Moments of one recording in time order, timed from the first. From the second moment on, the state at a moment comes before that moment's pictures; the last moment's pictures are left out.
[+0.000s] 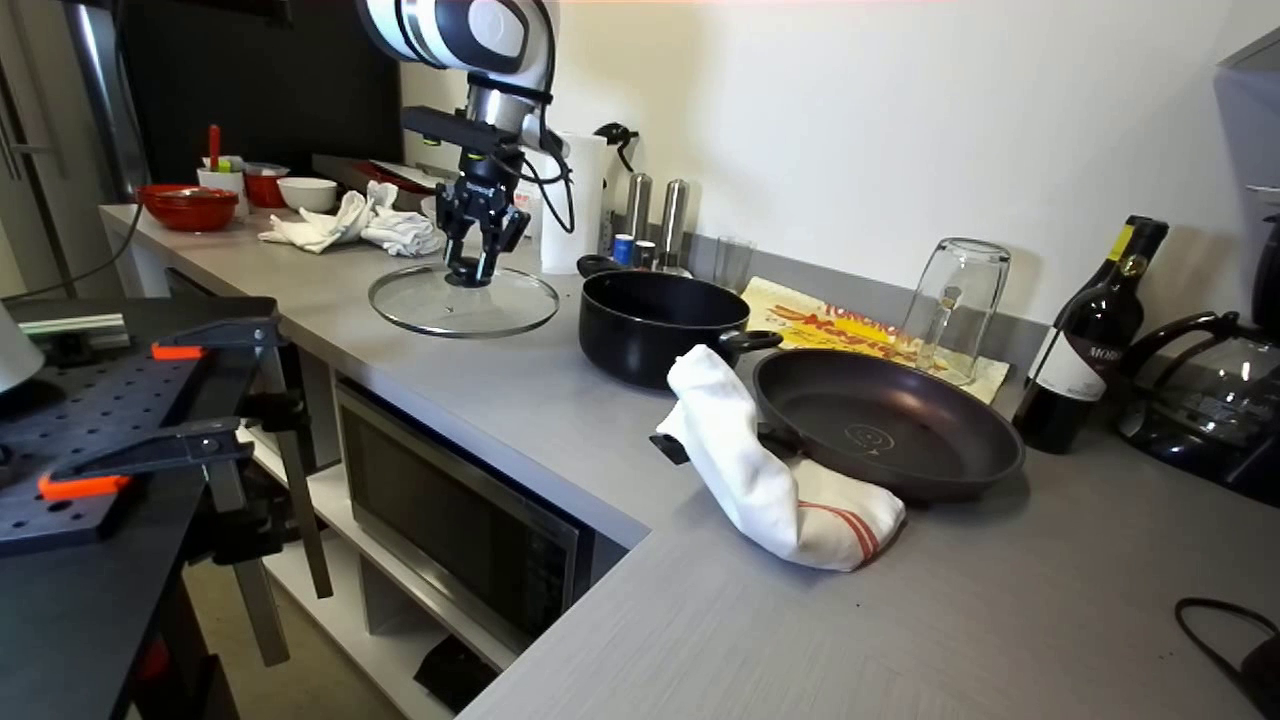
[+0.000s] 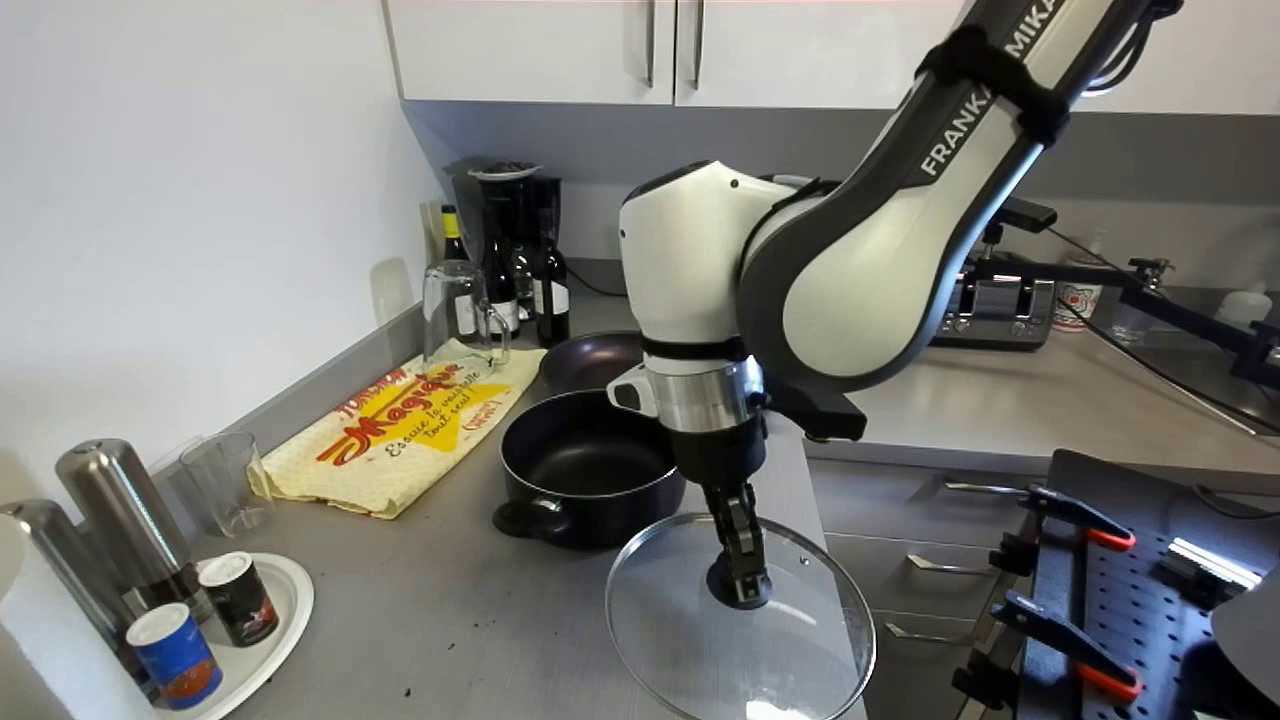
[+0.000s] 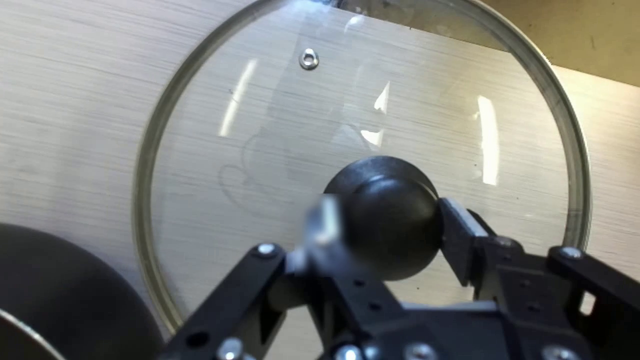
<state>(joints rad) 0.20 0.37 0.25 -2.28 -0.11 2.41 -0.22</state>
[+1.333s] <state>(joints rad) 0.22 0.54 0.19 -2.23 -0.13 2.54 -0.15</state>
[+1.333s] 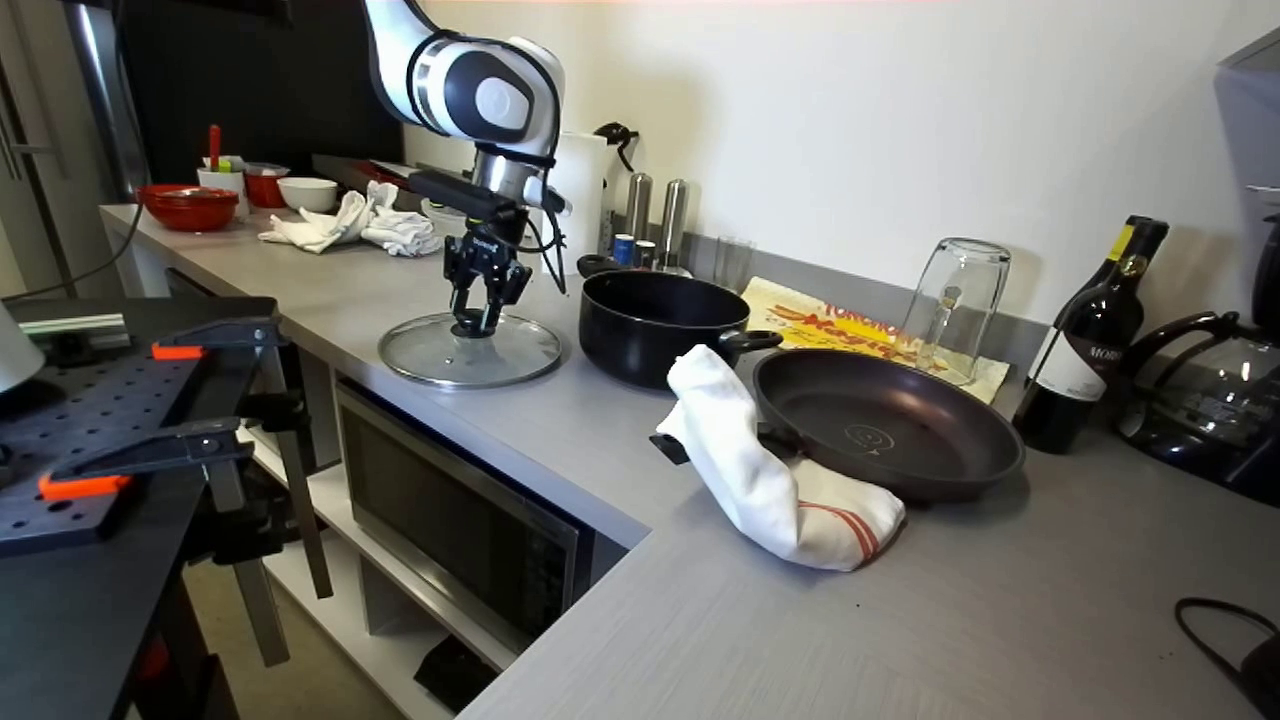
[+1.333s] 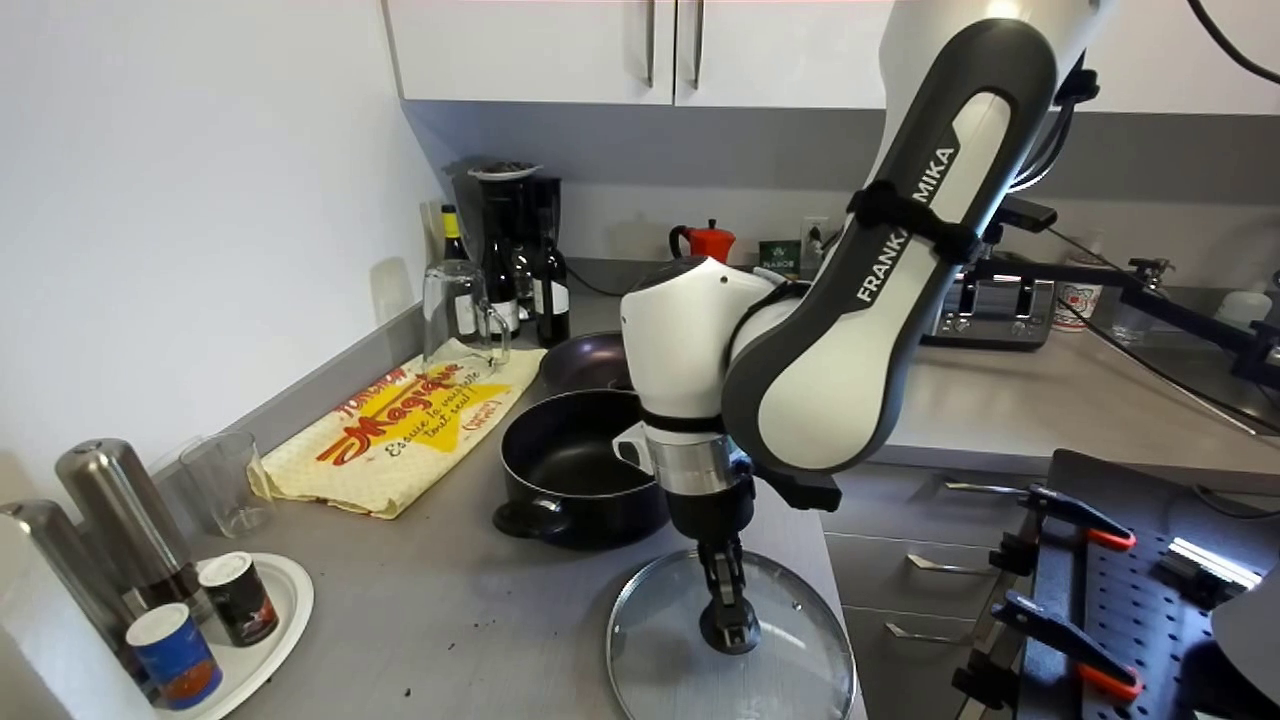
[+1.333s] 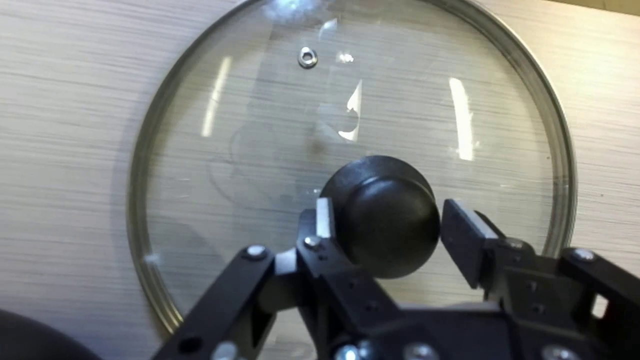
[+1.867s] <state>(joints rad) 0.22 0.55 0.19 -2.22 -0.13 2.54 -0.15</state>
